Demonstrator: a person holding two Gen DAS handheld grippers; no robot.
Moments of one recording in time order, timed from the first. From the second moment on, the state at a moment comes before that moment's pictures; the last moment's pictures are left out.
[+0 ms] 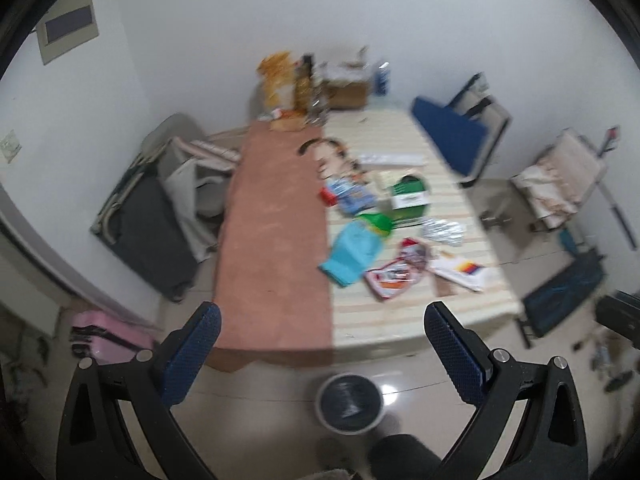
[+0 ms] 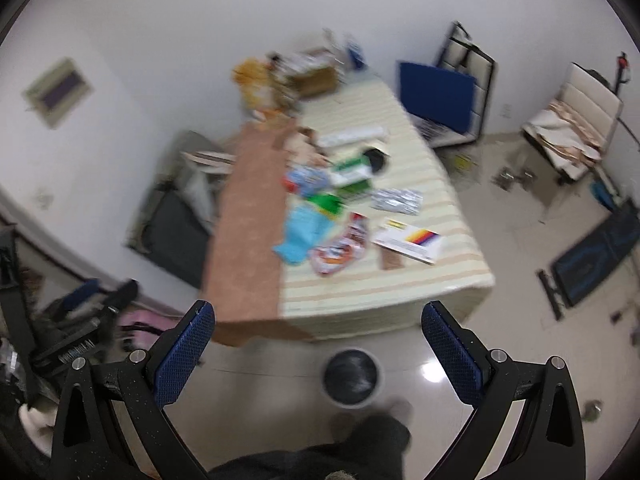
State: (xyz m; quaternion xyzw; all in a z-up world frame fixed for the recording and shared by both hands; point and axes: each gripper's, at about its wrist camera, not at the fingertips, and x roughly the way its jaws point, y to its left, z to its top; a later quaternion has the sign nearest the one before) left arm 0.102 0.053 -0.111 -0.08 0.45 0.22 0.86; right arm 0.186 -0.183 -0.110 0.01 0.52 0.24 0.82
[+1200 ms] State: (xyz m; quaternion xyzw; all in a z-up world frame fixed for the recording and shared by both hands) left arm 0.409 0.114 -0.385 -0.02 0.69 0.08 0.71; right arm 0.522 -0.144 -0.482 -0.07 0.76 0.12 0.64
